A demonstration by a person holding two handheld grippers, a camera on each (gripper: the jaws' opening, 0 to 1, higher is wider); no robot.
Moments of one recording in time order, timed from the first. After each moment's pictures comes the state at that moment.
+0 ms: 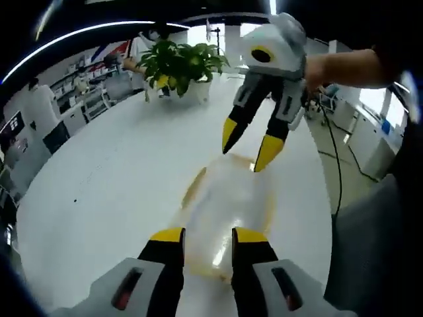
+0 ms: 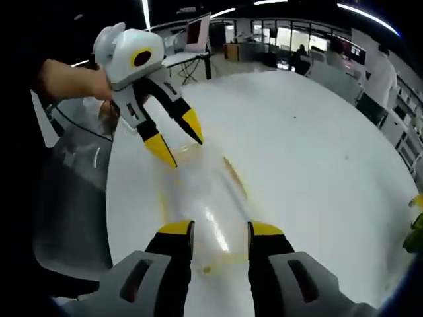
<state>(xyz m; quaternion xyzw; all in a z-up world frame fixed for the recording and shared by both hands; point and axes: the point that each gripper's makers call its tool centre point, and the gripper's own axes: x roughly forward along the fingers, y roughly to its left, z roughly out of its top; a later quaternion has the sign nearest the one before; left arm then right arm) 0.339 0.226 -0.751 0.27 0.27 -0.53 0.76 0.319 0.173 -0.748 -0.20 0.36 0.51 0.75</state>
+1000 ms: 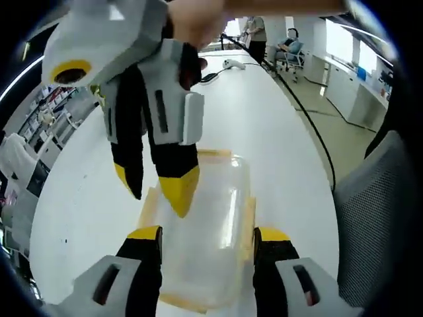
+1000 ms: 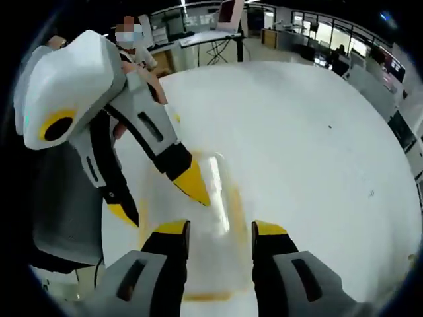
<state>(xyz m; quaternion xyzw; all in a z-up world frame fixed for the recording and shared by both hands) 0.312 0.191 -0.775 0.35 0.27 -0.57 0.69 0.360 0.195 -0.773 -0.27 0.41 0.57 0.66</state>
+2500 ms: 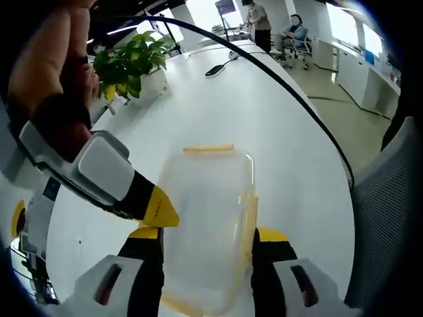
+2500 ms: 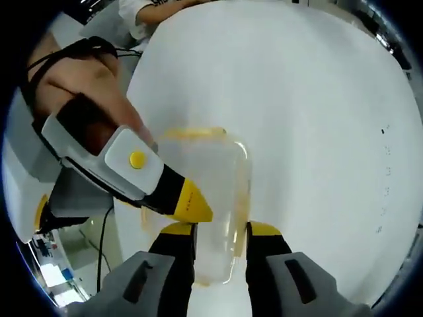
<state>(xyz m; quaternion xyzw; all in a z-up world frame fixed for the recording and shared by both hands) 0.309 0.187 -0.782 0.40 0.24 -0.52 0.71 0.355 0.207 -0.783 -0.43 0.52 0.57 0.46</state>
